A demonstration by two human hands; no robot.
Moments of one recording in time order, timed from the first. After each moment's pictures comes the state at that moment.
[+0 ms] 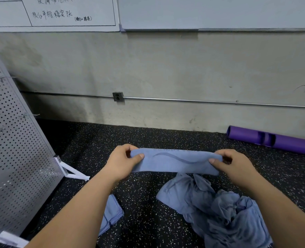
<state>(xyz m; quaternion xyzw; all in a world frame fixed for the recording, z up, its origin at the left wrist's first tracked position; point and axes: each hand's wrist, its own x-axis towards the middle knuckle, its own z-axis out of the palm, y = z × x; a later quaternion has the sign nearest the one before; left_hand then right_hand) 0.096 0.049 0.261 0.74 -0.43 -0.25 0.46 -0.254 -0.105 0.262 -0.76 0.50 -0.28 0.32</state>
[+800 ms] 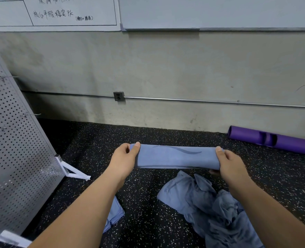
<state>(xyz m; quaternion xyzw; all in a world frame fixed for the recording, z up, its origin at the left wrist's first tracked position) 0.082 0.044 0.265 0.73 -0.31 -0.28 0.54 -0.215 -0.090 0.255 -0.60 0.54 -0.40 0.44</state>
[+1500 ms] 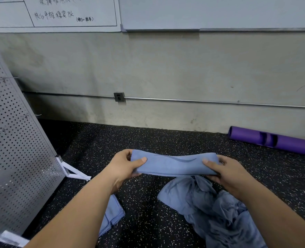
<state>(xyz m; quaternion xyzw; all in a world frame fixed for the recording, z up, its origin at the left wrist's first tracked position) 0.089 0.050 0.255 0.66 -0.29 -0.43 0.54 -0.225 -0.094 0.246 -0.51 0.47 -0.34 0.64</state>
